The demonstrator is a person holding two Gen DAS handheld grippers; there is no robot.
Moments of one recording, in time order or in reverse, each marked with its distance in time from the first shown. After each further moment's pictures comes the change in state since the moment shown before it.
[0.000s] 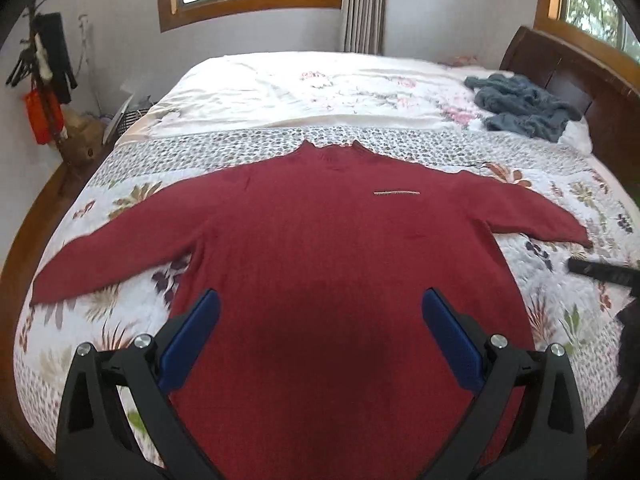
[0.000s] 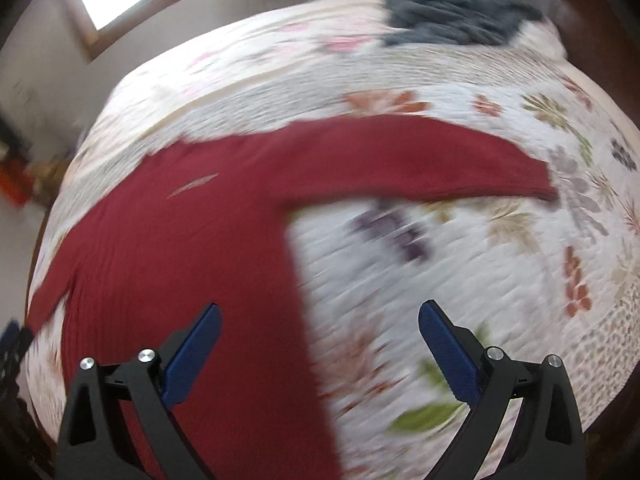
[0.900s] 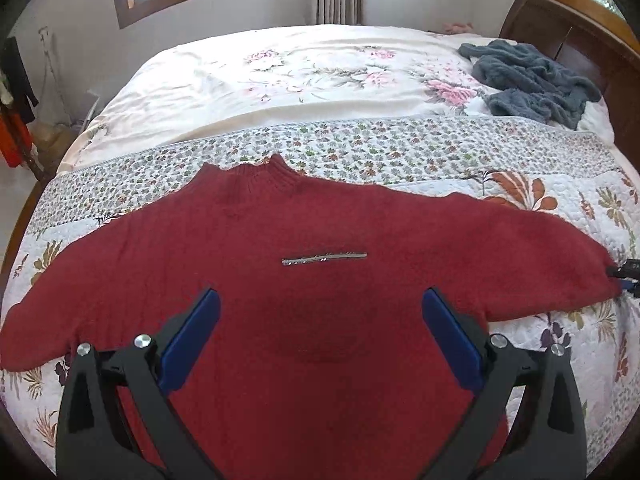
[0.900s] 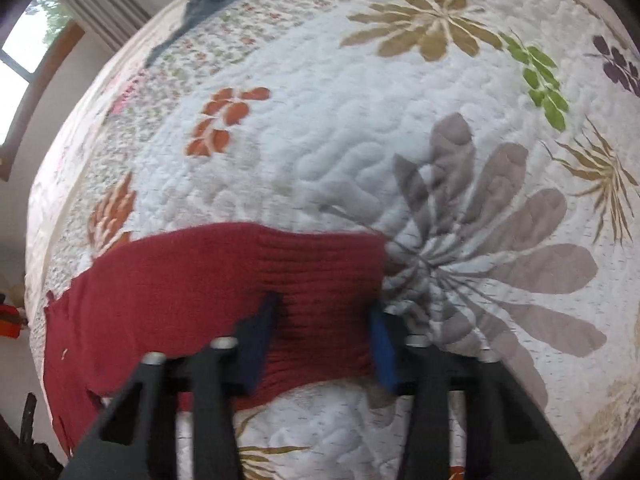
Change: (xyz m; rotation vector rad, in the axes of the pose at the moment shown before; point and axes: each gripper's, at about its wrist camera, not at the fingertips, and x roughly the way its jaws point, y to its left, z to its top) left arm 0.150 -0.120 0.094 0.043 0.082 0.000; right arm 0.134 -0.293 0.129 0.341 0.124 0.008
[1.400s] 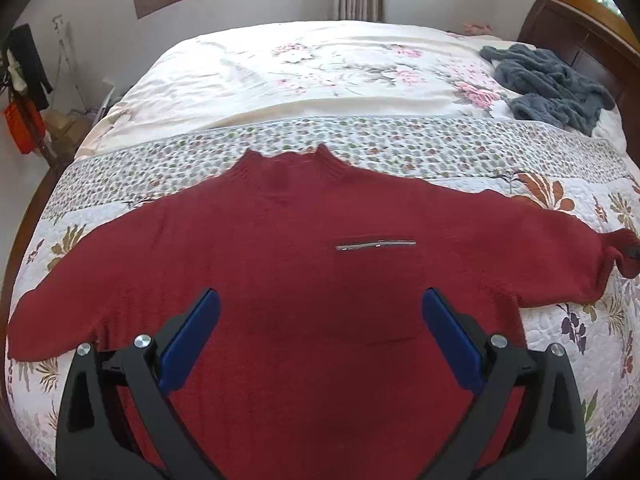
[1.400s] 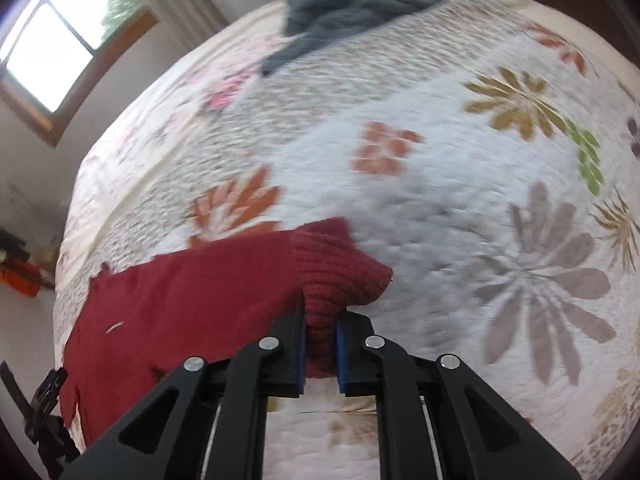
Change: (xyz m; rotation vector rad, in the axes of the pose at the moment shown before) left arm -0.015 0.053 -0.007 -0.042 0.018 0.039; right arm -0.057 0.104 -0.024 -0.159 -0.095 0.141
